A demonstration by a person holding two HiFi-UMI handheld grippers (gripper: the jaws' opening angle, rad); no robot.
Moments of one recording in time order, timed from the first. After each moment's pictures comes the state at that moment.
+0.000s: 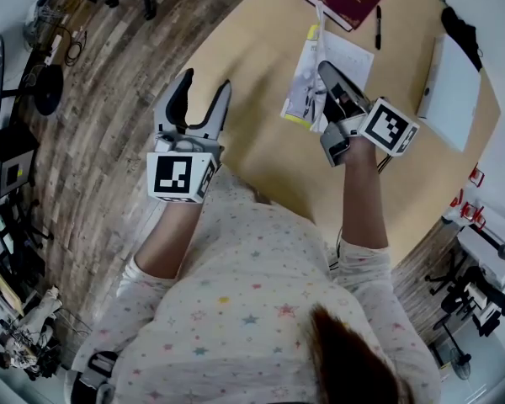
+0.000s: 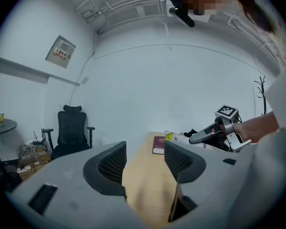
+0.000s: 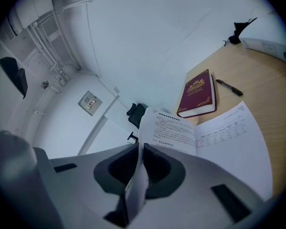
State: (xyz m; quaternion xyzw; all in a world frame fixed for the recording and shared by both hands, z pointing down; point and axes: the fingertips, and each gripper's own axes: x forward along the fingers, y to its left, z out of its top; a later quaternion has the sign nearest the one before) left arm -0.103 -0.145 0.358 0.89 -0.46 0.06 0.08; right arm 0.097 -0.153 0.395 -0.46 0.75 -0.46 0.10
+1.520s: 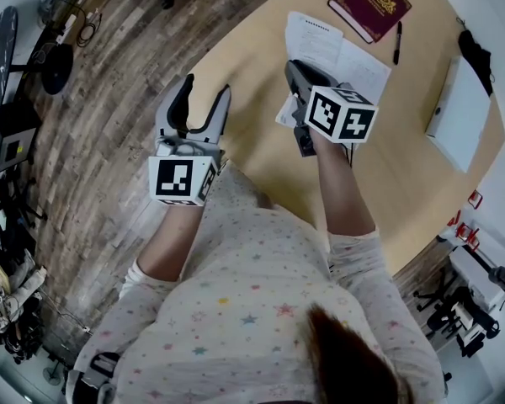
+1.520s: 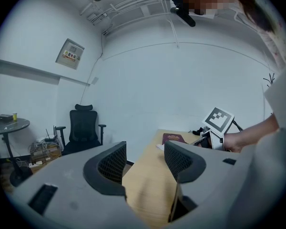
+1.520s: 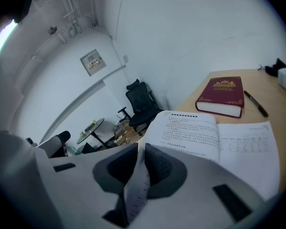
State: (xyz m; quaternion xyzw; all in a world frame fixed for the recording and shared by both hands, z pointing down) left arm -0.142 -0.136 0.370 0.86 -0.50 0.07 0.09; right arm 0.010 -0.176 0.461 -0.48 0.78 -0.39 -0.12
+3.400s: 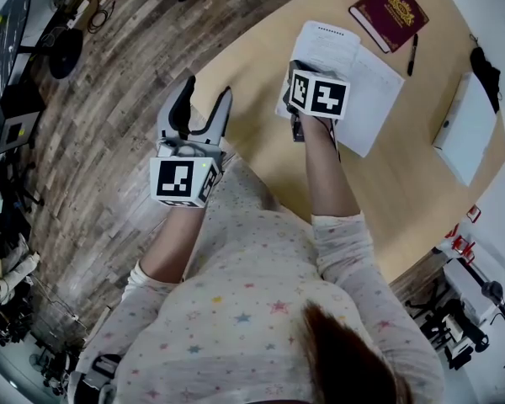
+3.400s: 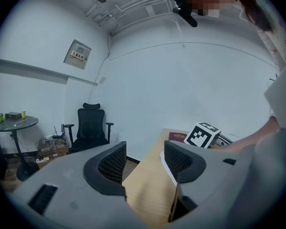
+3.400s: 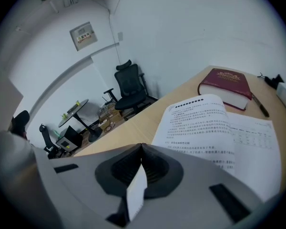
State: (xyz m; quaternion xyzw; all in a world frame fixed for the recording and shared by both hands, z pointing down) left arm -0.177 -0.125 0.375 0.84 -0.53 0.07 0.10; right arm -0.015 -0.193 0.532 -0.52 0.72 -0.38 -0.25
